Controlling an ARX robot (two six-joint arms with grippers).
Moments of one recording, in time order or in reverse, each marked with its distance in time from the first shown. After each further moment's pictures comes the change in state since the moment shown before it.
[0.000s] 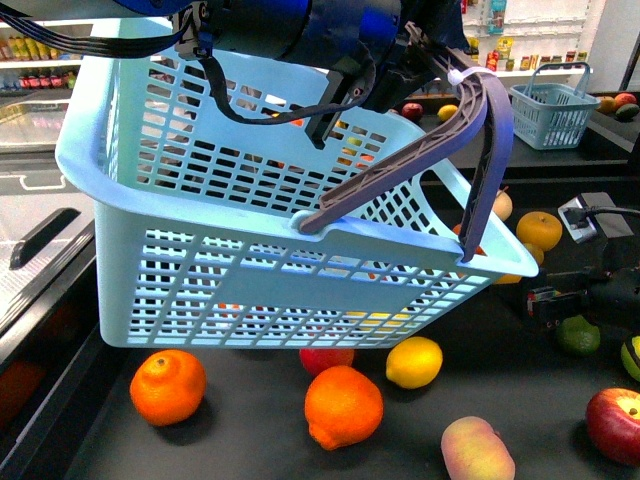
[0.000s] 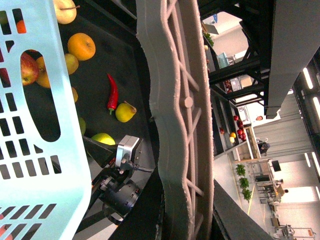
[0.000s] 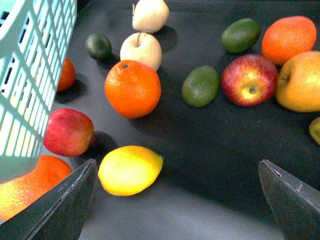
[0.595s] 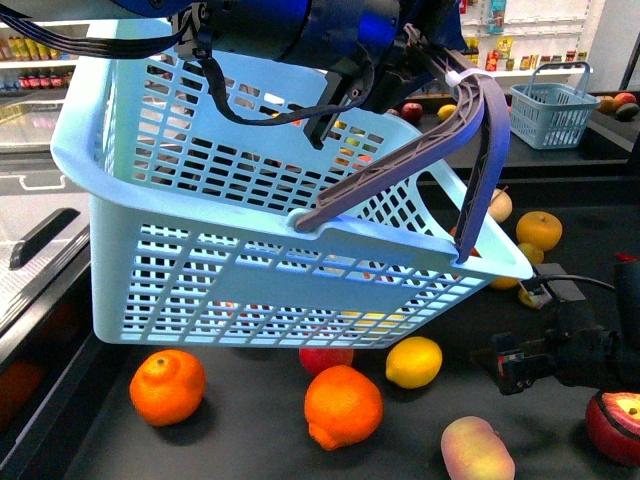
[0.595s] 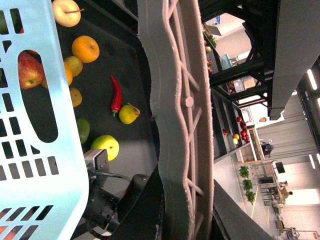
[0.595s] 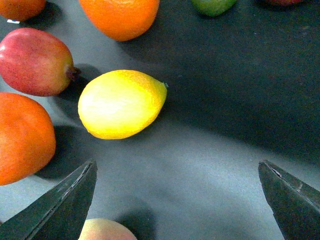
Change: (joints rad) left arm 0.000 0.000 0.000 -0.001 -0.003 0.007; right arm 0.049 0.194 0.130 -0.180 0.056 -0.056
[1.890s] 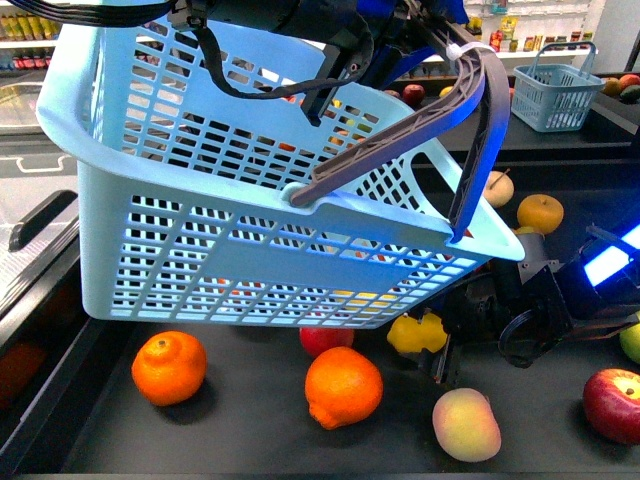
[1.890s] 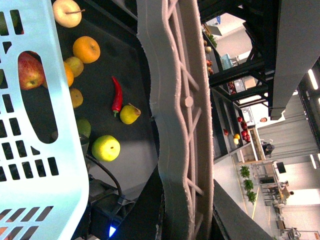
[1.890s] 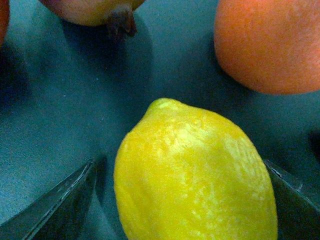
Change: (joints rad) left arm 0.000 0.000 0.000 0.000 -0.002 0.005; right arm 0.132 0.388 0.698 -0.431 -0.066 -0.885
